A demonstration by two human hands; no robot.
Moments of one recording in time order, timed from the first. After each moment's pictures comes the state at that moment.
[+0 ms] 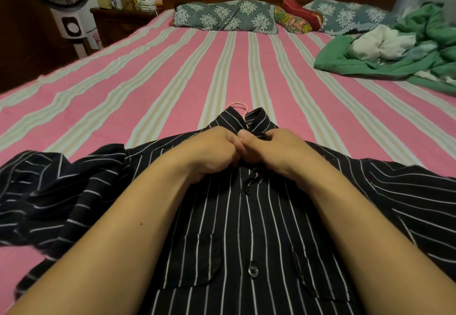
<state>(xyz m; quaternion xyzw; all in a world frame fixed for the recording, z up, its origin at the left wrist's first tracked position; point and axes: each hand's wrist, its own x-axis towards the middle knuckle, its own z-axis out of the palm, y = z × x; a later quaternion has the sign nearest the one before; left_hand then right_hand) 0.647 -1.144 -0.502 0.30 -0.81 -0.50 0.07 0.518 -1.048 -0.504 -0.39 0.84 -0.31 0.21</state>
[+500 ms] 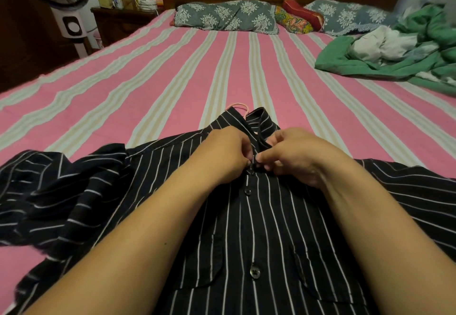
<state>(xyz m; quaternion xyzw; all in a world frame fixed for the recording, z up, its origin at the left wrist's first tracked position) 0.633 -1.133 -0.507 0.35 -0.89 -0.25 0.11 0.513 -1.039 -0.495 -0.32 0.77 -0.42 0.37</state>
